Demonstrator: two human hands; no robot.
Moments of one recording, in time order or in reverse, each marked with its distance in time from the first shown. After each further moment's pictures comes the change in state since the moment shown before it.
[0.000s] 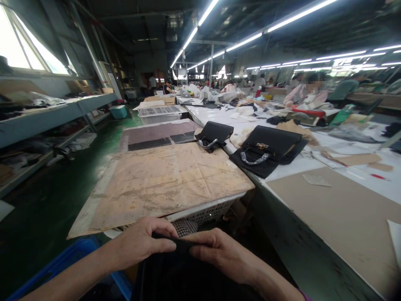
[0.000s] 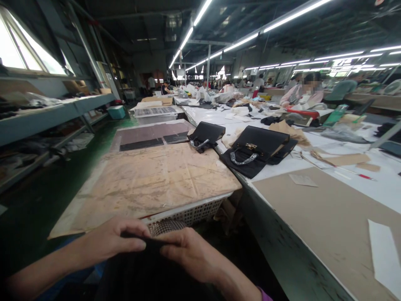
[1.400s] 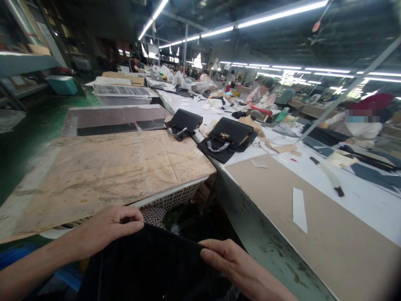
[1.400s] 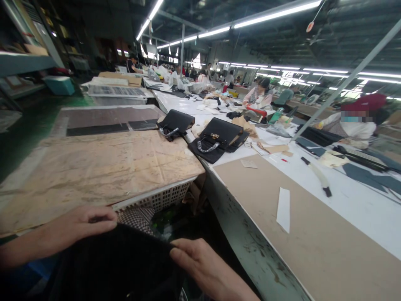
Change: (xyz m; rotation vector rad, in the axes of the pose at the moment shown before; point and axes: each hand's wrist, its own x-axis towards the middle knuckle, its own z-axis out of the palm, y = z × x) left_hand 0.019 -0.003 0.017 0.387 -0.026 0.076; right_hand -0.129 0.004 0.012 -0.431 0.380 0.289
